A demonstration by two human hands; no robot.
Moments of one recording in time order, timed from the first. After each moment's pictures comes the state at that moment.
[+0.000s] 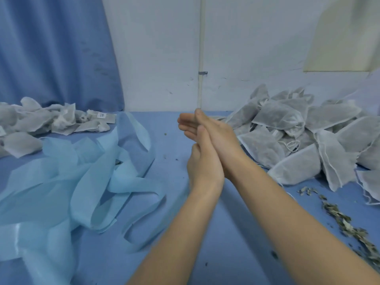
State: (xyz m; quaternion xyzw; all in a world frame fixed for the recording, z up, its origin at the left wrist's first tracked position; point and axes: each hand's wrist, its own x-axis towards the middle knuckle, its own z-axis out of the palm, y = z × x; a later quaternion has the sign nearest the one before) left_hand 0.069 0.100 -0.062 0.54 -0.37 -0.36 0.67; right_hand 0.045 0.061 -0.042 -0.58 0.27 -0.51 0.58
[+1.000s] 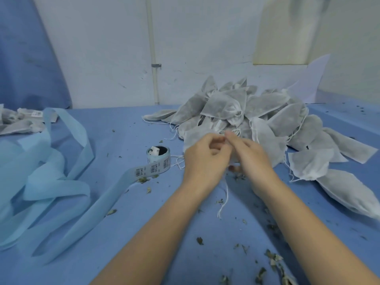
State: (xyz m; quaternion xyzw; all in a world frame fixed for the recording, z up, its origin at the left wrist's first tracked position) left_hand -0.026 0.082 -0.083 0.51 -0.60 -0.28 0.55; right_hand -0.128 0.069 -0.087 -0.53 0.52 -0.54 0.40
